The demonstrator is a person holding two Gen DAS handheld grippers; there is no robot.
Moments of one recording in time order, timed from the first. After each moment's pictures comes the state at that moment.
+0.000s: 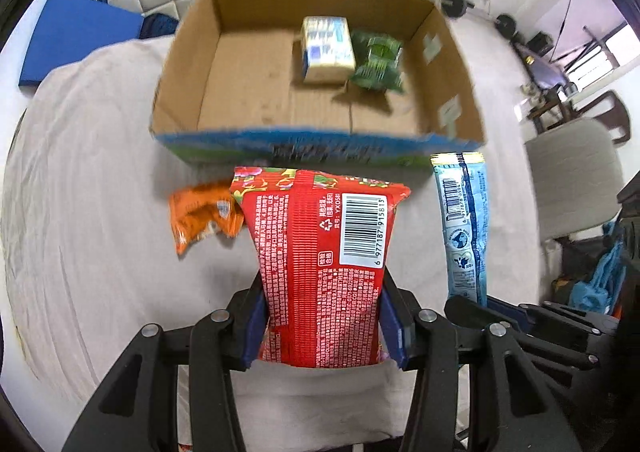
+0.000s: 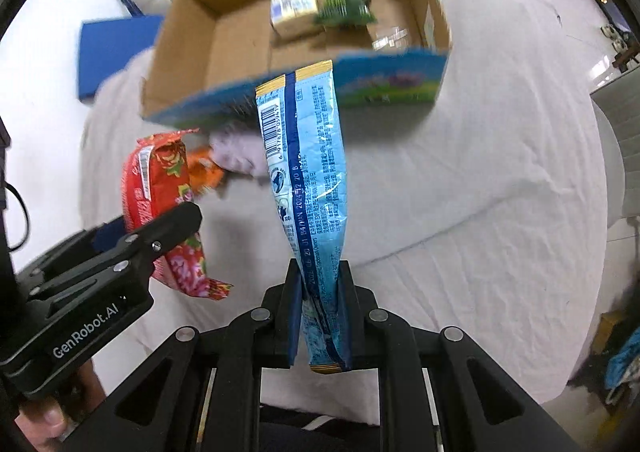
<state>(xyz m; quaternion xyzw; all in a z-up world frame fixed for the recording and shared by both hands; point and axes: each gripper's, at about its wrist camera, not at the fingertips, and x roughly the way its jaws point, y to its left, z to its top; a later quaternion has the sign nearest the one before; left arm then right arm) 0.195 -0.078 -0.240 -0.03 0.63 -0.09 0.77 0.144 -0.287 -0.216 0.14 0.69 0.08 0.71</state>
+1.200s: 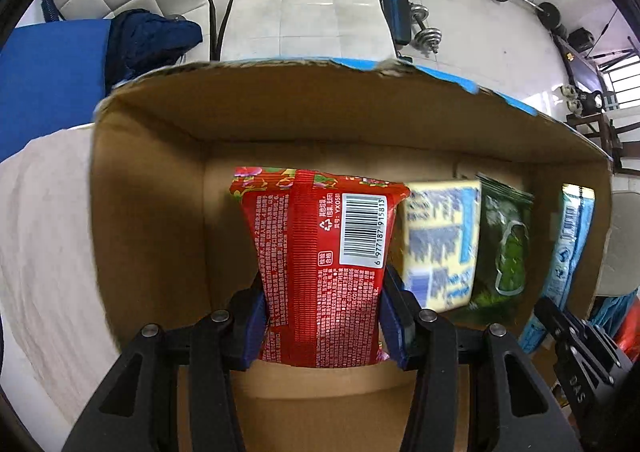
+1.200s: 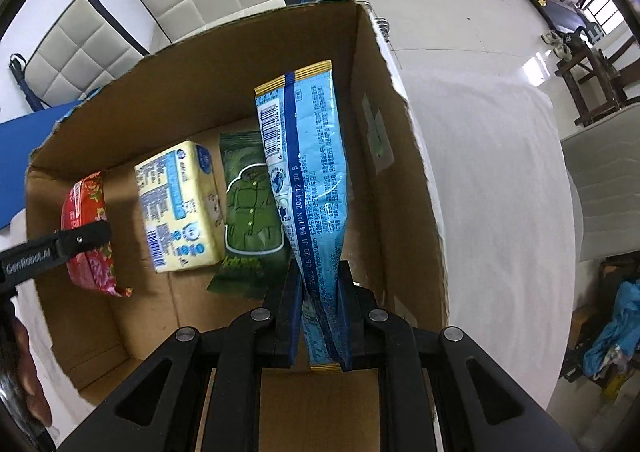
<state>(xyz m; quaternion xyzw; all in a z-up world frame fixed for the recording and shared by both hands) 0.496 -0.036 -0.335 -0.01 0.71 -0.07 0.70 0.417 -0.274 -0.317 0.10 0.68 -0.08 0.73</state>
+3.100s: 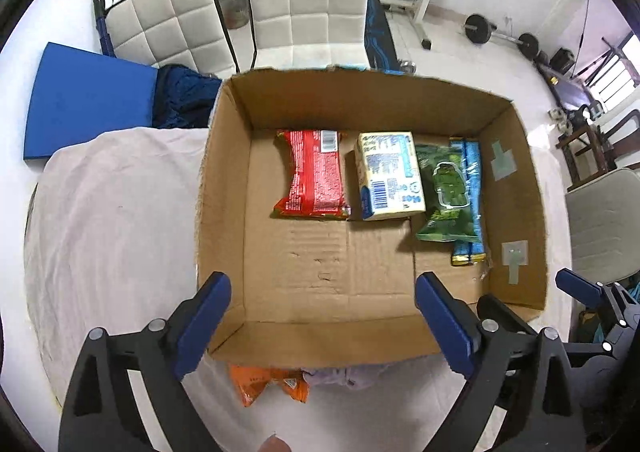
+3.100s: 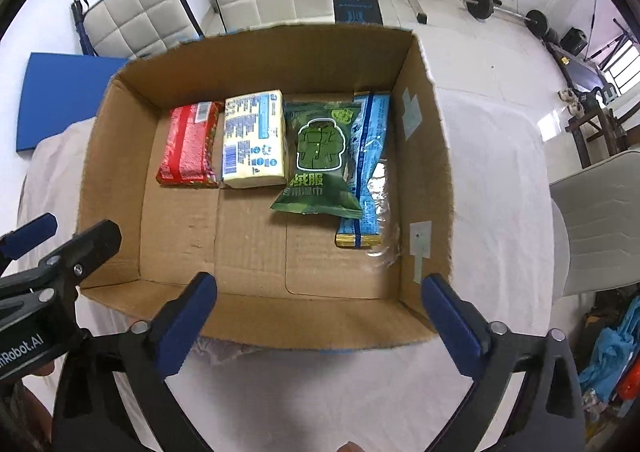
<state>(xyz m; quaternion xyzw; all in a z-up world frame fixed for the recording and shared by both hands) 0.352 -0.030 -0.230 0.01 0.60 -0.06 0.80 0.330 -0.213 -0.258 0.03 0.63 -0.02 0.77</state>
